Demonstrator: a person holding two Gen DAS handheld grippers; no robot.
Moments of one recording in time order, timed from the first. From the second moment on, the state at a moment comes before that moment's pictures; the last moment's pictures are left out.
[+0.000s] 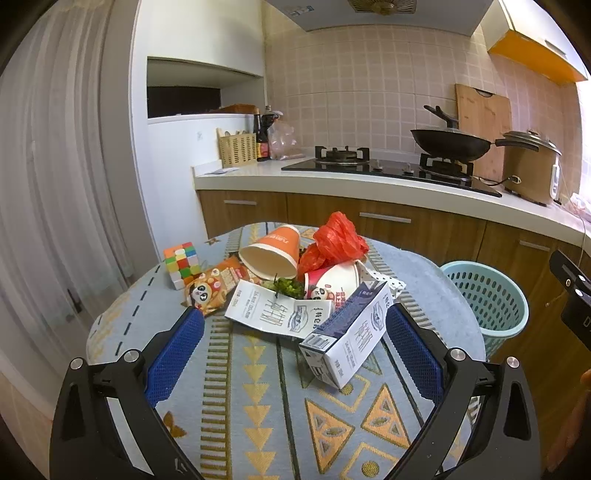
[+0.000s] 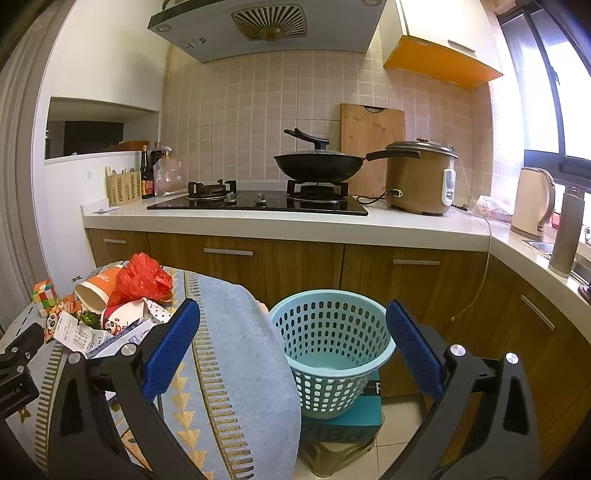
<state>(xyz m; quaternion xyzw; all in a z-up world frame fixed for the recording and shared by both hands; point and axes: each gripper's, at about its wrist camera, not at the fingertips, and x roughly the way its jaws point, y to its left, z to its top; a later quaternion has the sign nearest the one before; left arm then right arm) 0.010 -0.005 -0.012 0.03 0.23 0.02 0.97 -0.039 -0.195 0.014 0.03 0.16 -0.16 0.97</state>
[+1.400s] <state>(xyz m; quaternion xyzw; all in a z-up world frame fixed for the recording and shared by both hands) 0.009 -0.006 -0.014 0.02 0.24 0.01 0.97 -0.034 -0.198 0.004 0.04 0.18 -0.15 0.97</state>
